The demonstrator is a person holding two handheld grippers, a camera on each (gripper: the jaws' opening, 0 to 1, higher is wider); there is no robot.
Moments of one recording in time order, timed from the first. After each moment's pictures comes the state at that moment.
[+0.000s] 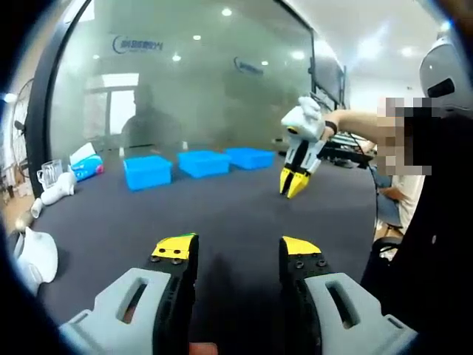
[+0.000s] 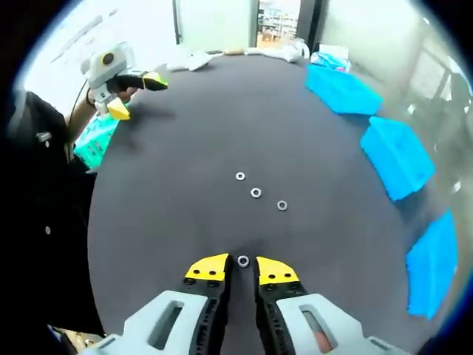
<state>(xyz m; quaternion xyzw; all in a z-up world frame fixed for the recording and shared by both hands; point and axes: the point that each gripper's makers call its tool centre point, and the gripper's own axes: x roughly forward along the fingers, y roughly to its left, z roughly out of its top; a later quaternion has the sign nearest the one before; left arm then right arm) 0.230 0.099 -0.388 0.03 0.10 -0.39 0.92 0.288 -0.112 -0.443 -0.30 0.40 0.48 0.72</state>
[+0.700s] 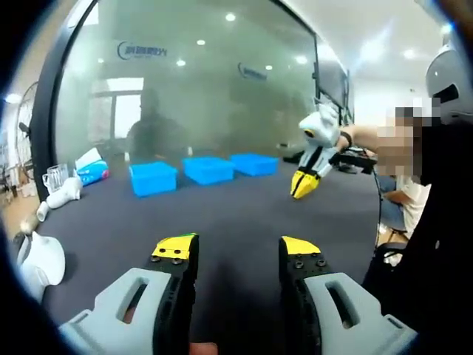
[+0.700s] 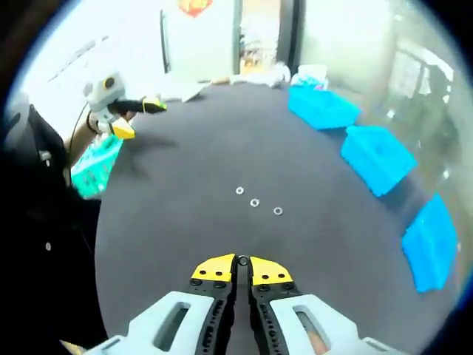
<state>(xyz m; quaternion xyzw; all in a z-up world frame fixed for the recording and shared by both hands) 0.232 0.105 -0.376 0.03 0.08 -0.37 0.92 0.279 -0.119 -0.413 -0.21 0.32 0.46 0.80</state>
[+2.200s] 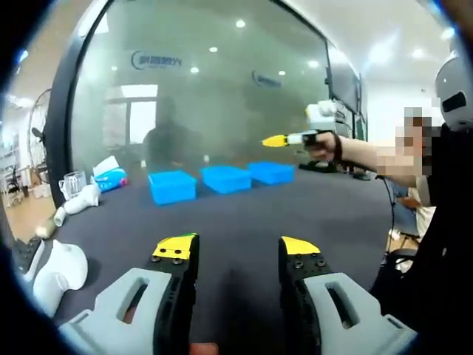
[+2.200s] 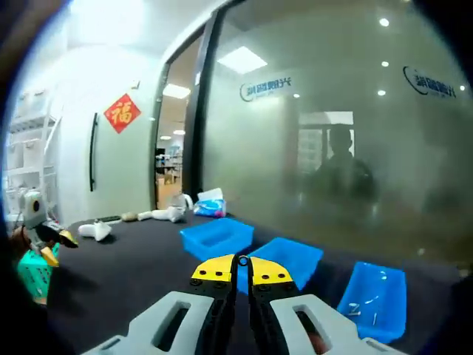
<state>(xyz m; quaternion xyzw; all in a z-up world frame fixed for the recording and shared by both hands) 0.240 0.127 -0.358 0.02 0.06 -0.32 0.94 0.456 -0.125 -0.286 -0.06 0.06 0.28 0.96</state>
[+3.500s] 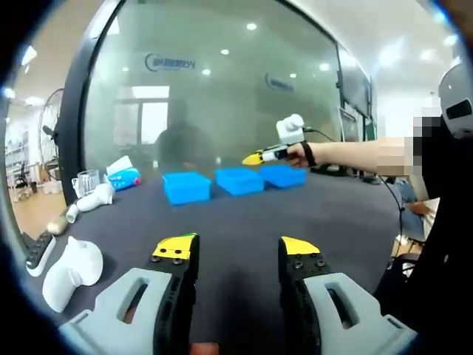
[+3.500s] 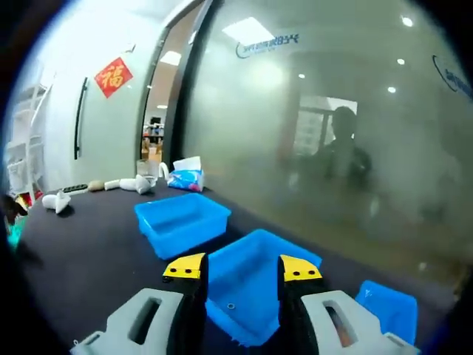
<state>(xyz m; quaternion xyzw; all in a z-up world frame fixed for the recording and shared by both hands) 0.242 0.144 -0.354 0.02 0.06 -0.29 0.95 0.521 -0.110 -0.328 -0.12 0.10 0.26 0.95</state>
